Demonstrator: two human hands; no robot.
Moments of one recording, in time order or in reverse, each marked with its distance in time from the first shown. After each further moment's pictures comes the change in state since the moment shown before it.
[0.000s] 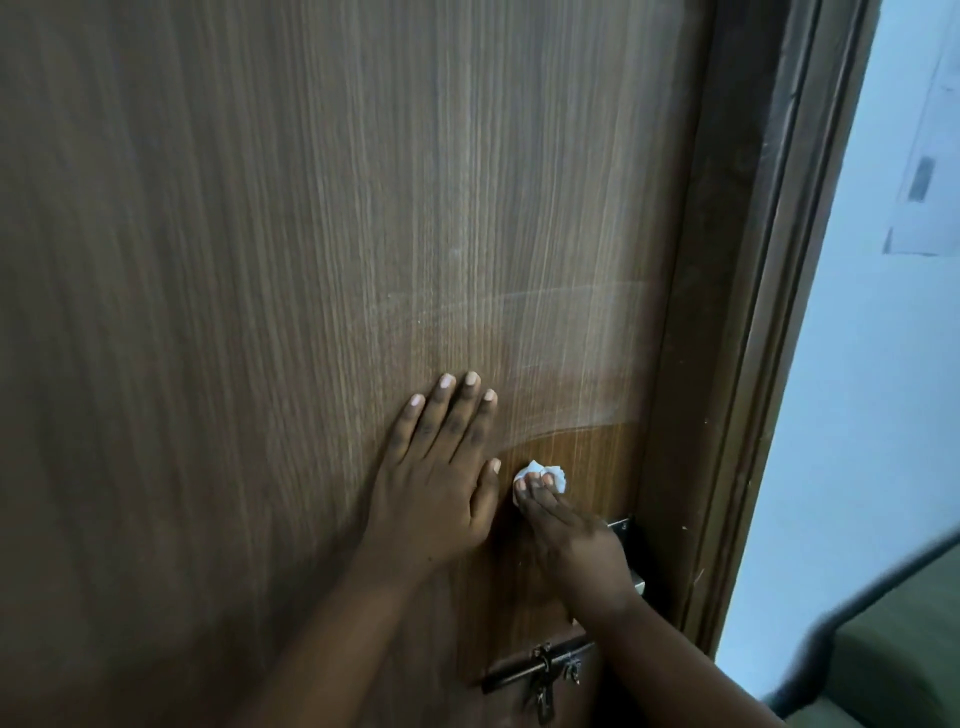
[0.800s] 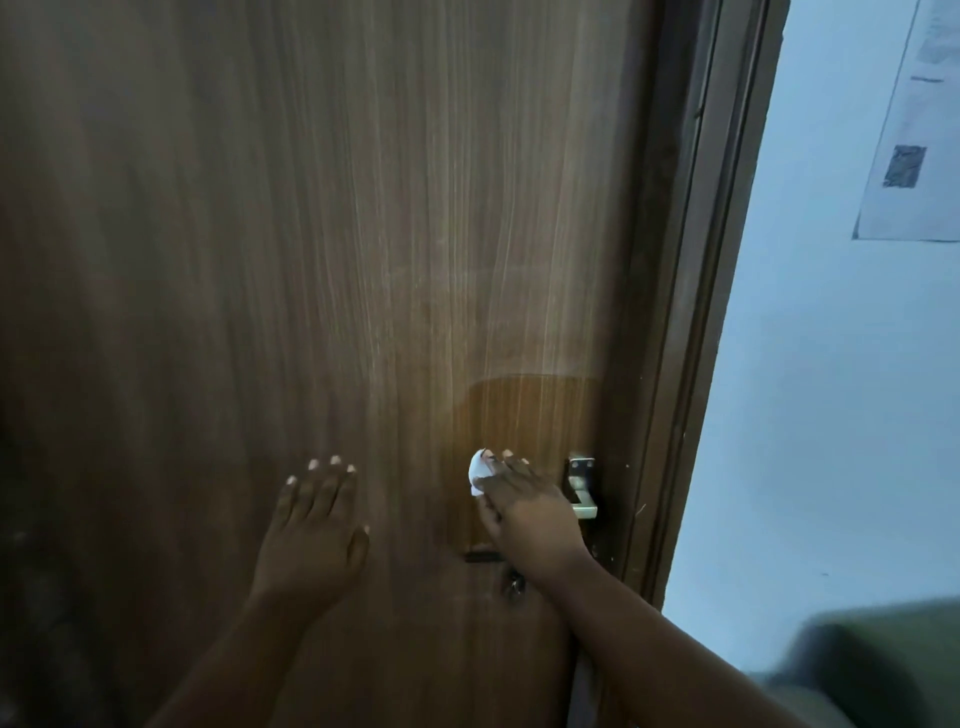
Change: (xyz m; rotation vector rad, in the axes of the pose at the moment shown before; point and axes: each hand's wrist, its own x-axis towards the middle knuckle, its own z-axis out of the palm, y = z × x) left_hand -0.154 0.065 -0.123 0.325 -0.548 -0.480; right_hand -0.060 -0.016 -0.089 0.274 -0.095 -0.104
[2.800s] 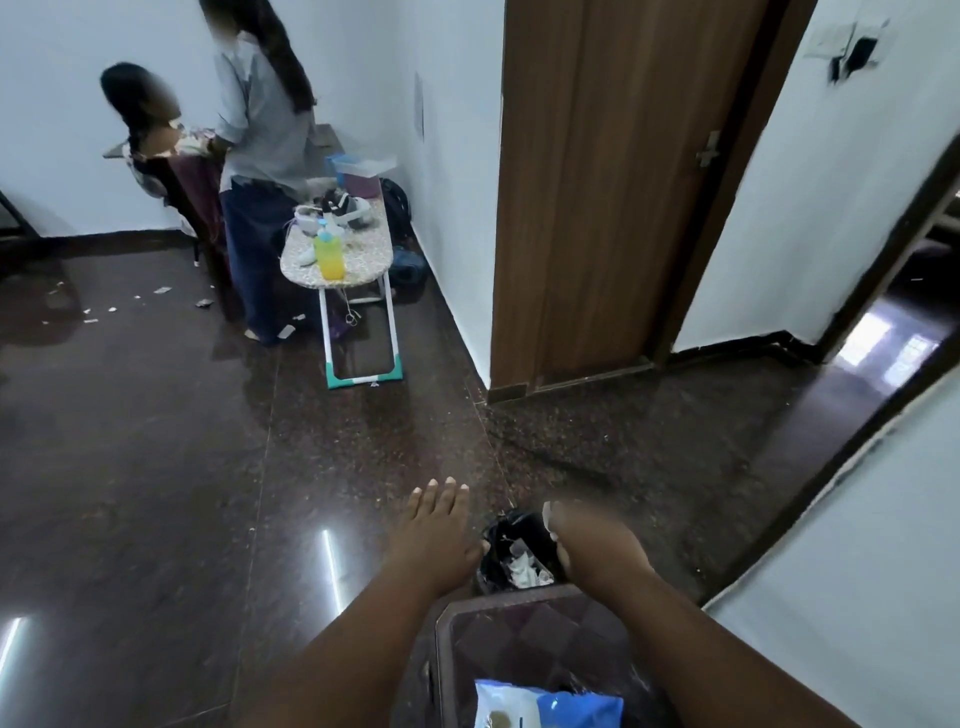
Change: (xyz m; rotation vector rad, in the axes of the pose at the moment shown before) left_hand -0.459 -0.718 0.033 0.065 -0.573 -1.220; right_hand 0.038 -0.904 0.380 0.546 -0.827 -1.115
